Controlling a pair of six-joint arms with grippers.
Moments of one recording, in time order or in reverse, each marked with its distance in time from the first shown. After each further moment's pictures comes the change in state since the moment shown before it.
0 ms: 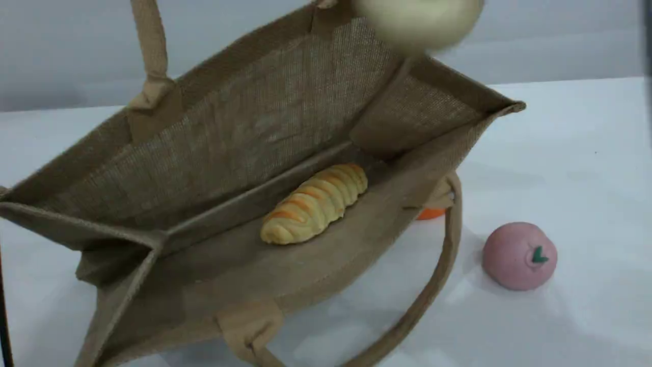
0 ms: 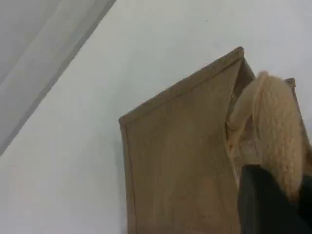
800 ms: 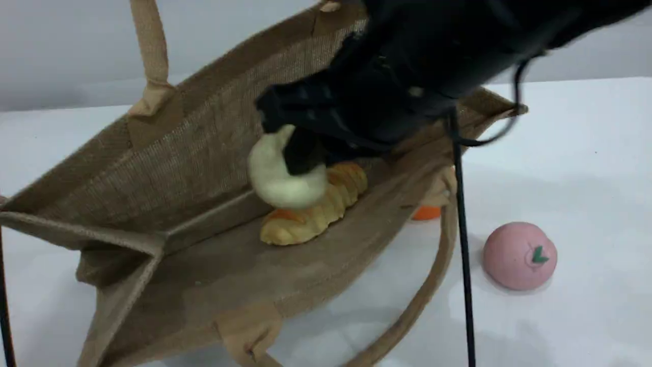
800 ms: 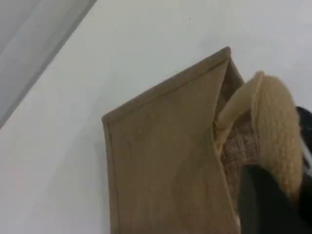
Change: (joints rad) left arm 0.000 0.000 0.000 -0.030 0.037 -0.002; right arm 0.313 0.435 -0.096 0.196 -0.468 -0.103
